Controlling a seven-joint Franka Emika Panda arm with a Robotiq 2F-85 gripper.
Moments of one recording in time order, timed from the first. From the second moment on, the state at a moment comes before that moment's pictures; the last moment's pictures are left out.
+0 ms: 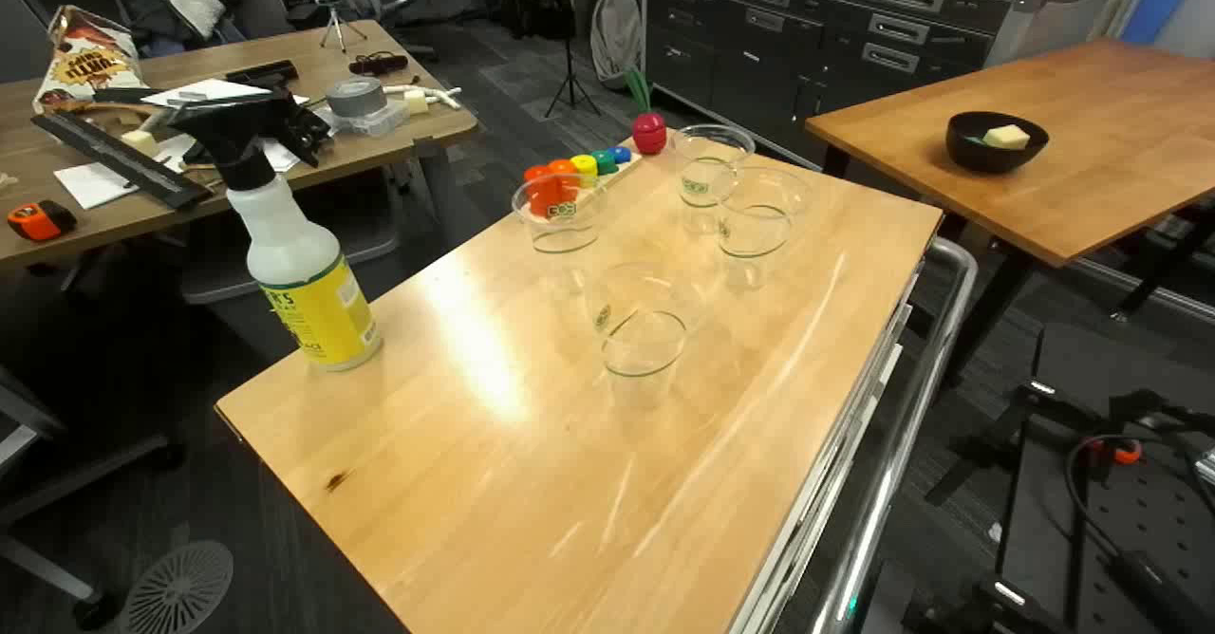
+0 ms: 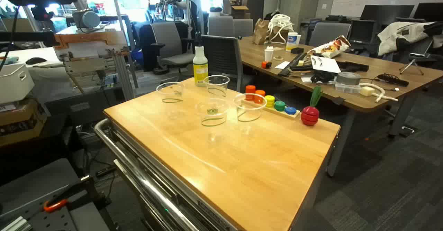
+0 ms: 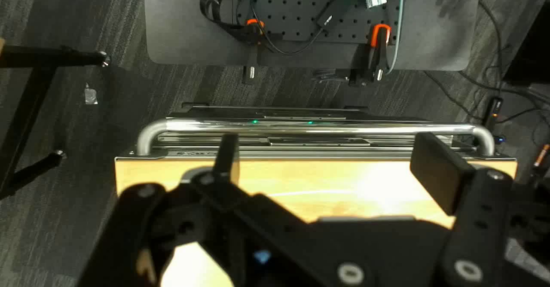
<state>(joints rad) -0.05 -0.78 -0.16 -2.39 -0.11 1.40 -0.23</state>
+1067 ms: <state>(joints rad) -0.02 -0.74 -0.15 -2.38 -0.10 1.45 -0.23</state>
